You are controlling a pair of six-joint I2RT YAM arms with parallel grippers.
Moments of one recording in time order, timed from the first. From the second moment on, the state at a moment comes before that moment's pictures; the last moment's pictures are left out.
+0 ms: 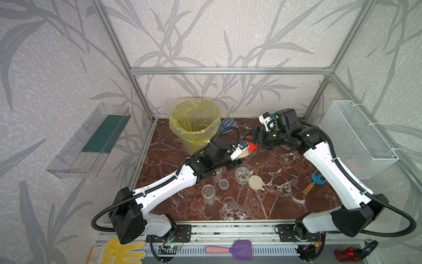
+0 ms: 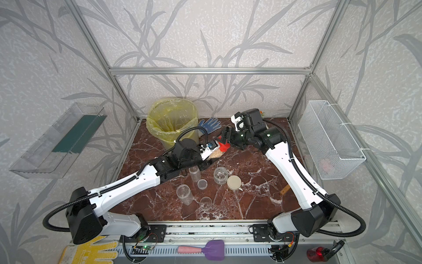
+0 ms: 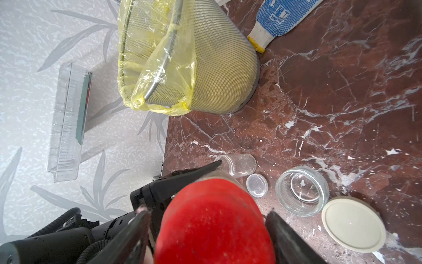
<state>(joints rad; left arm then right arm) -0.83 1.36 1.09 -0.21 0.06 0.32 0.47 1.43 1.59 -0.89 -0.49 0.69</state>
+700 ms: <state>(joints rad) -0.82 1.34 1.09 -0.22 0.18 0.28 0.46 1.40 1.62 -0.98 -0.59 0.21</state>
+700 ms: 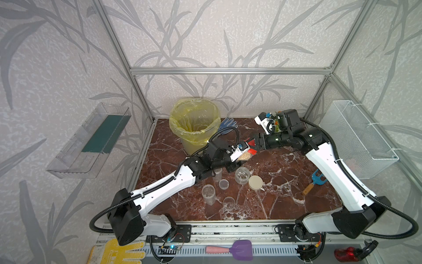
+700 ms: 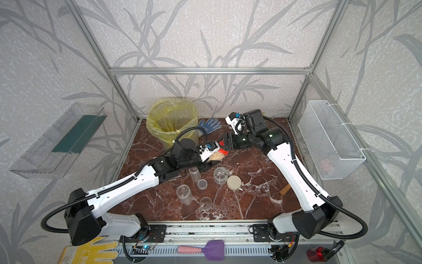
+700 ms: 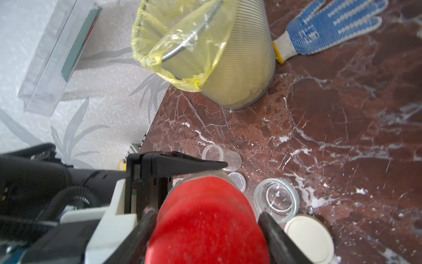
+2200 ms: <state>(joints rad) -0.84 1.28 0.96 0.02 0.37 0.22 0.25 1.47 1.76 -1.46 -1.05 -1.08</state>
